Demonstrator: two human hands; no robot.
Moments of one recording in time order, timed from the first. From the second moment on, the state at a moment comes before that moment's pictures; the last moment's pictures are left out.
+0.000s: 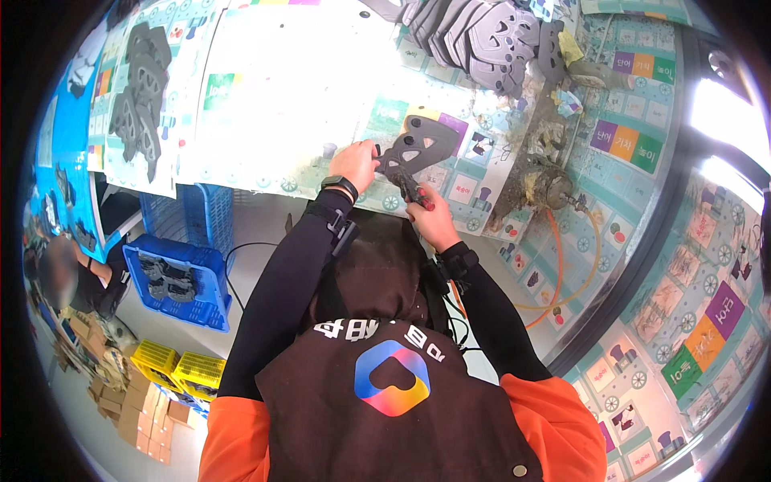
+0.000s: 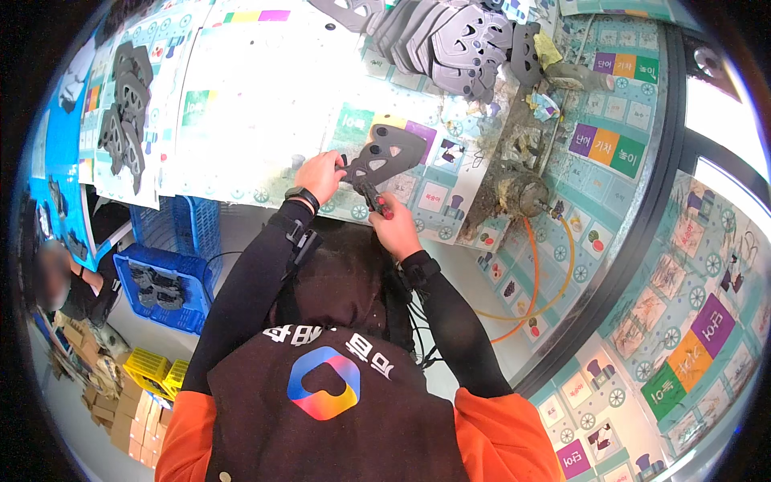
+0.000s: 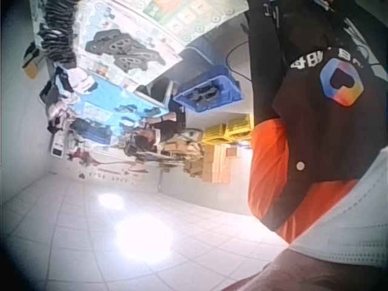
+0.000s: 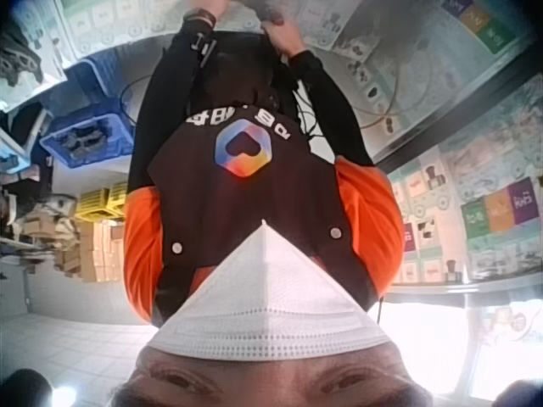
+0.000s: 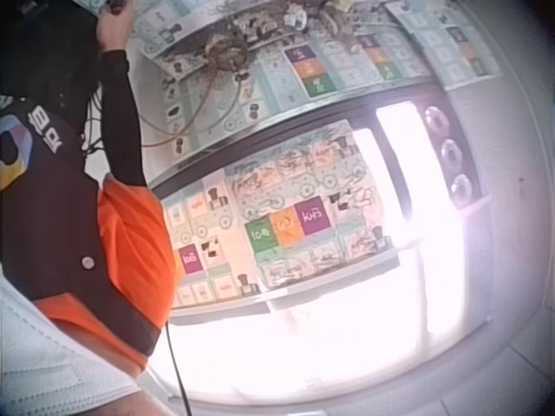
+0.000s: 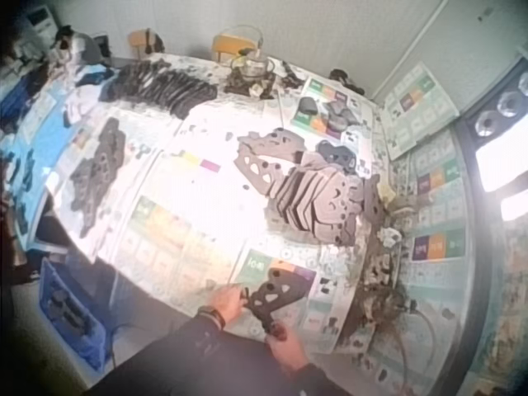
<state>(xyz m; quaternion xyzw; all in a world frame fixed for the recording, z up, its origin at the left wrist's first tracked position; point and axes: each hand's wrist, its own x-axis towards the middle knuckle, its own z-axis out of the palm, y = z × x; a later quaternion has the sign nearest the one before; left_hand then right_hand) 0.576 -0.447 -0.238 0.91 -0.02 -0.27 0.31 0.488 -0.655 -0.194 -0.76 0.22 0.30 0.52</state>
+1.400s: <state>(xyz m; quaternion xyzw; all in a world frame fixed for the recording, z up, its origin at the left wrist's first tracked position) 0.579 -0.449 -0.240 0.91 0.00 -0.27 0.31 0.505 -0.683 -0.185 -0.67 0.32 0.24 0.62</state>
